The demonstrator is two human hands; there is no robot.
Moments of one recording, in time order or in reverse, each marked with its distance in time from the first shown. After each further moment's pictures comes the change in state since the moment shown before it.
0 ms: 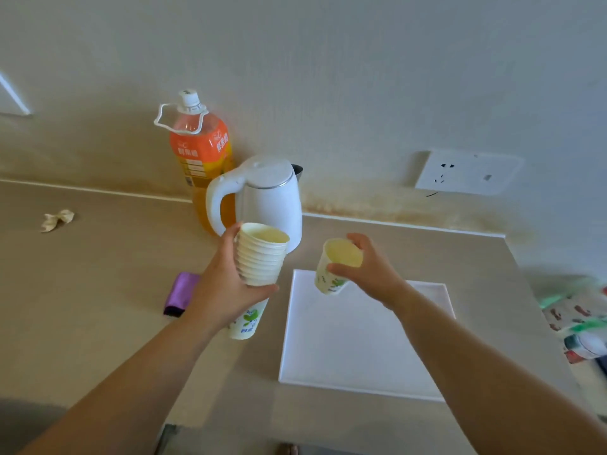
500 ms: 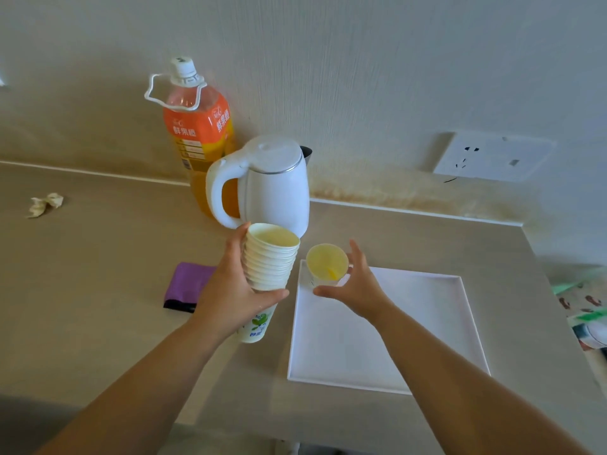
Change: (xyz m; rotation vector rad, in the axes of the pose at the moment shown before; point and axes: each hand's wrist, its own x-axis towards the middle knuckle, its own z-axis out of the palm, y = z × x) left_hand 0.003 -0.026 0.009 -0.062 -0.068 -0.028; right_hand 0.010 0.043 0.054 -0.020 -0.033 0.065
